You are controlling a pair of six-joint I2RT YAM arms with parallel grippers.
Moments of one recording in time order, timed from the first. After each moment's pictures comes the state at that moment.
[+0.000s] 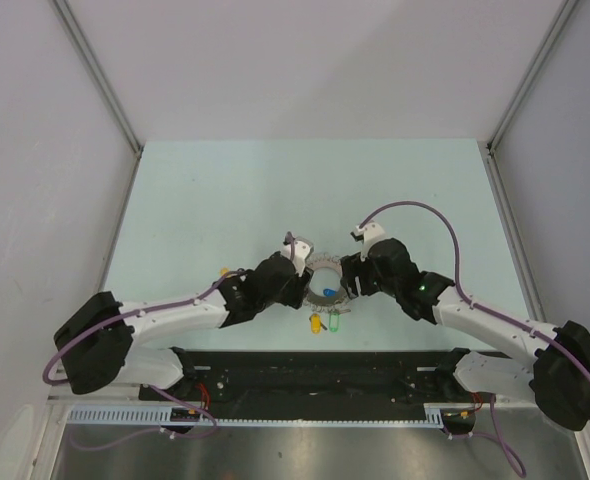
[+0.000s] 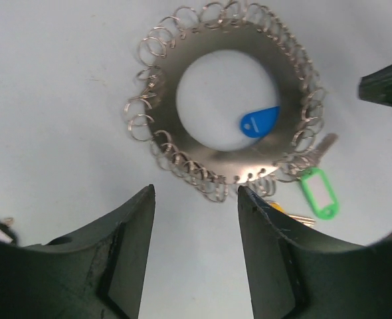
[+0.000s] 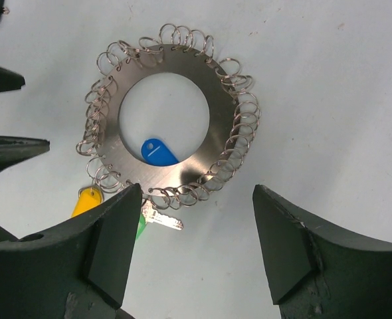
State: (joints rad) left arm -0.97 1.32 0.65 -0.03 -0.27 -0.27; right arm 0.75 1.12 0.62 -0.15 0.10 0.25
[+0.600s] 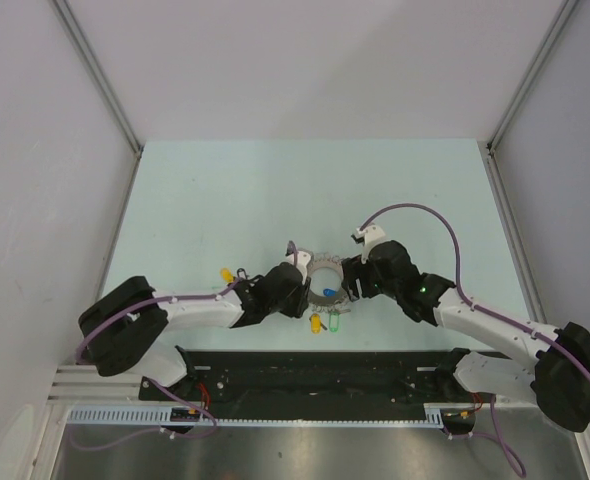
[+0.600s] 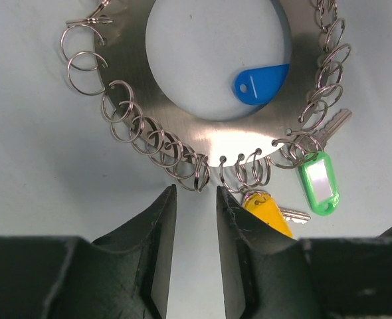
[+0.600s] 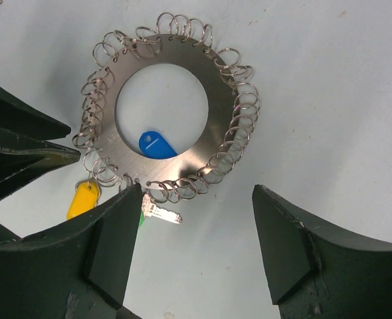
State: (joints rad) left arm -0.97 1.46 0.61 0.05 -0.15 -0.48; right arm 0.76 1.10 0.61 -0.17 0.11 0.26
